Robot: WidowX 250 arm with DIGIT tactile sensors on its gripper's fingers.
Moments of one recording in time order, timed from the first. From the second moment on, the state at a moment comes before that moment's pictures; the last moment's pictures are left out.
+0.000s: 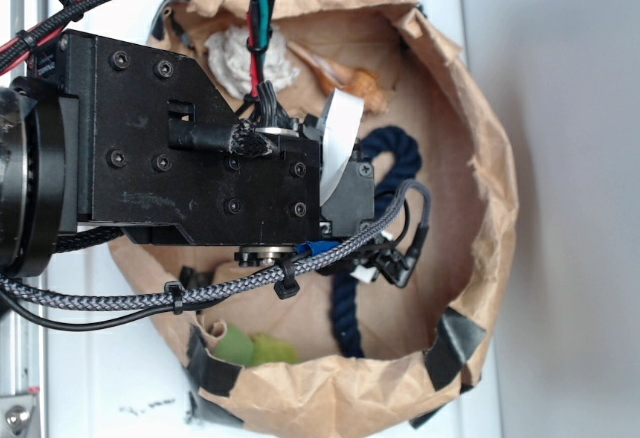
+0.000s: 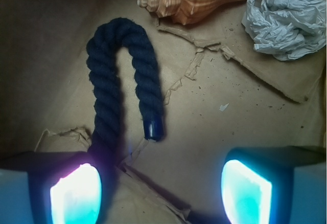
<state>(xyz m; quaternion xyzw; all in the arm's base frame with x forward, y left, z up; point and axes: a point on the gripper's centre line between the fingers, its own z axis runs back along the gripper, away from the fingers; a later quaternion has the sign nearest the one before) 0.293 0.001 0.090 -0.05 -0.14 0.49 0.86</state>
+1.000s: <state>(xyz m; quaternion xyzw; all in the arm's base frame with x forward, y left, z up) 0.330 -0.028 0.059 -0.06 -0.16 0.47 0.86</state>
